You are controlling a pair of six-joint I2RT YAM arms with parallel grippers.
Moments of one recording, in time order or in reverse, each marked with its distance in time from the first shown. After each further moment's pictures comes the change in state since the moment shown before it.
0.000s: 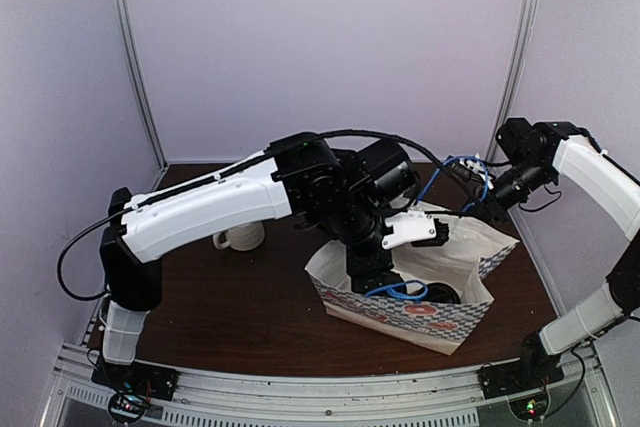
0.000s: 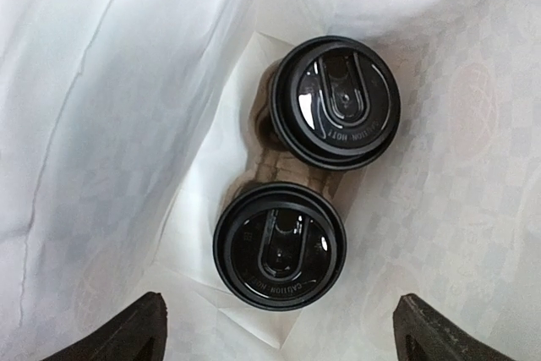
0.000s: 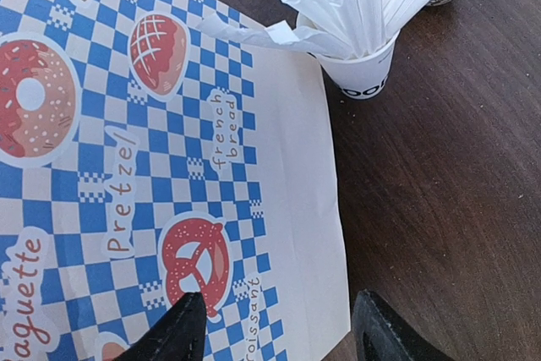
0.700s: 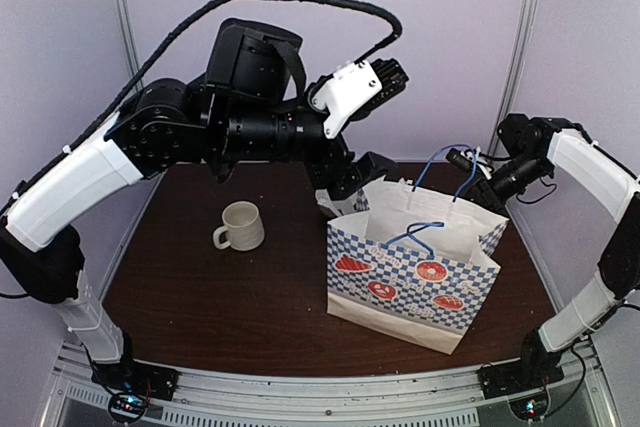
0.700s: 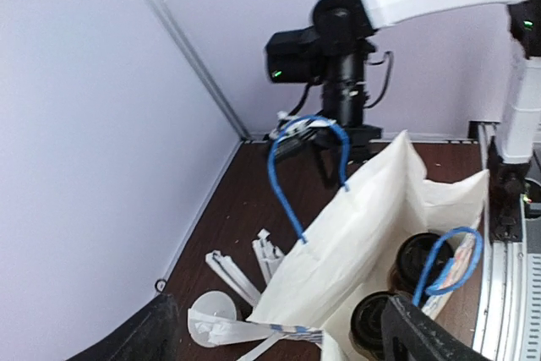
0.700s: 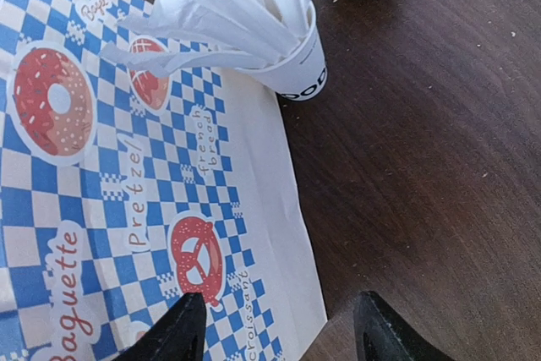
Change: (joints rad) left arm -0.016 -0.447 -0.231 0.484 -0.246 -0.002; right arm -0.064 0.092 0.049 0.053 0.034 0.079
